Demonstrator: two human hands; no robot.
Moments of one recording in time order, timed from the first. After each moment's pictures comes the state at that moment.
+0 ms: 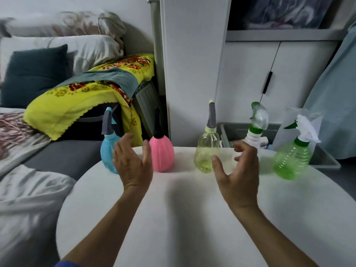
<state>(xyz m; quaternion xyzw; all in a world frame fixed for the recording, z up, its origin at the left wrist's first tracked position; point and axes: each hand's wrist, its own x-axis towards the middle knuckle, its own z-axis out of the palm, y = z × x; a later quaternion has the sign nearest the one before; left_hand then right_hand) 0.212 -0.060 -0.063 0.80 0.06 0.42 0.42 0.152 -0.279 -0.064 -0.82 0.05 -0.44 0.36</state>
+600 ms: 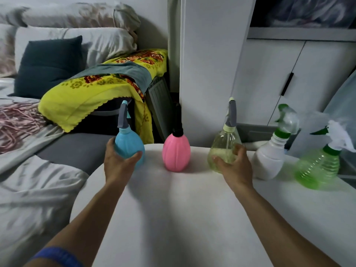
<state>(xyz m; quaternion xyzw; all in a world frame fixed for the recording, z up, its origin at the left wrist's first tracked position) 0.247 0.038 -0.096 0.79 0.15 0.21 0.55 0.227 -0.265 -0.099 -0.84 0.17 -0.20 0.47</state>
